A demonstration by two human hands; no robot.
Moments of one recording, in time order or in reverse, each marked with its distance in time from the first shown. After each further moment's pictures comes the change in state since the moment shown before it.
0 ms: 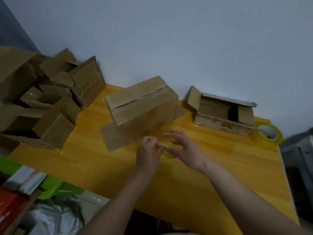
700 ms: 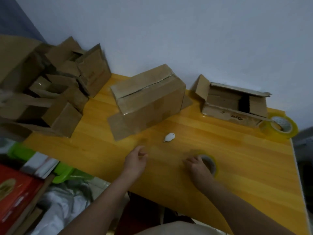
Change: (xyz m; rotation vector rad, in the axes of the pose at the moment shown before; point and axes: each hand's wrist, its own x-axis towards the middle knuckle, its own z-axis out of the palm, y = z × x) left_hand -0.019 -0.075 -0.021 0.038 -0.301 -0.575; right_hand -0.027 0.130 0.051 -0.851 -0.172 0.069
